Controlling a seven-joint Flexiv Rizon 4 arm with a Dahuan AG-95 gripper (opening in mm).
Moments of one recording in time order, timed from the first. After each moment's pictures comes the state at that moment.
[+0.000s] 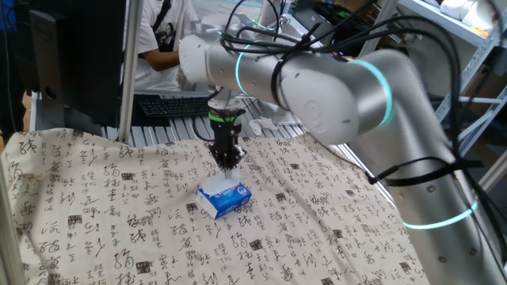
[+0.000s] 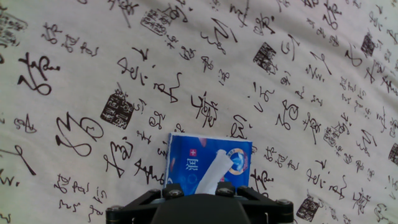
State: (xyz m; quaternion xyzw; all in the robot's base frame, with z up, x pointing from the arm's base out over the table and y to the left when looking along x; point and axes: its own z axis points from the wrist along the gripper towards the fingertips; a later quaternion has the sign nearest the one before) arm 0.687 0.052 0.076 -0.48 -0.86 0.14 0.06
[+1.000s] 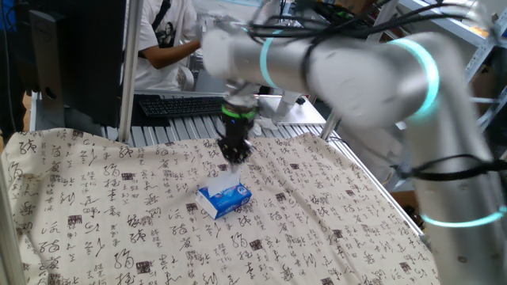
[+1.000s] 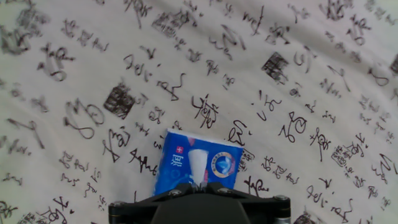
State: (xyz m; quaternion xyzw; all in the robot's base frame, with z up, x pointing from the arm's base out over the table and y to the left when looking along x) arm 0.678 0.037 0.116 -0.45 -0.89 0.06 0.04
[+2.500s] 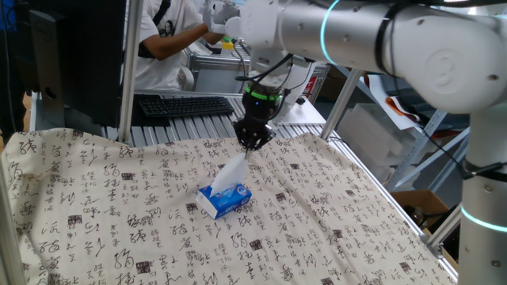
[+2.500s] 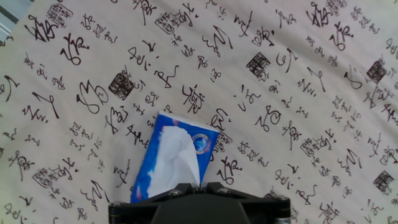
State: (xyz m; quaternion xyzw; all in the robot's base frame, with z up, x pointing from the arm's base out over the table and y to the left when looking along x) arm 0.650 0.033 0.189 -0.41 -0.91 0.03 0.05
